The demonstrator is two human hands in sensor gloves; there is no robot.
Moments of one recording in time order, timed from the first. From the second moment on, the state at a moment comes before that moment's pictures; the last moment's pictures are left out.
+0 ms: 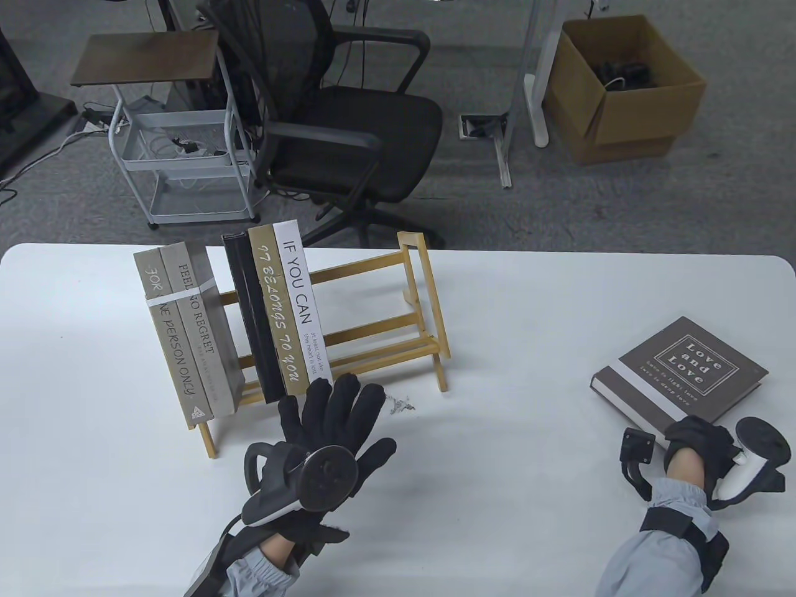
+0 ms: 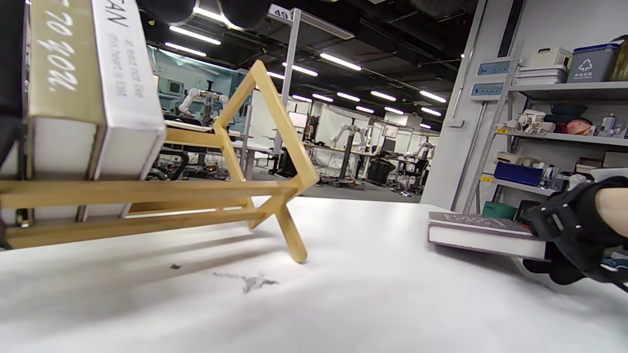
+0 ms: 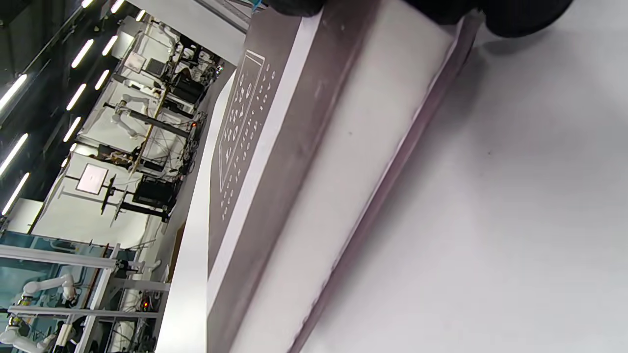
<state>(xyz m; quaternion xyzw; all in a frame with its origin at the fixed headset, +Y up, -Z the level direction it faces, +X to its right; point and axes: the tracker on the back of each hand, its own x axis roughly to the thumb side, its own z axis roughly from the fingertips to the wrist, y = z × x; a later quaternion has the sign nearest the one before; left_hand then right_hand) -0.132 -0.647 -0.221 0.03 -0.21 0.11 0.97 0.414 -0.769 -0.281 -0.52 -0.06 0.68 0.52</state>
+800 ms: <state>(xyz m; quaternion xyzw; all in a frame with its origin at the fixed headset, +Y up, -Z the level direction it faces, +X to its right) -0.141 -0.645 -0.221 0.04 -0.20 0.12 0.97 0.319 -0.671 -0.309 -0.11 -0.24 0.77 0.58</state>
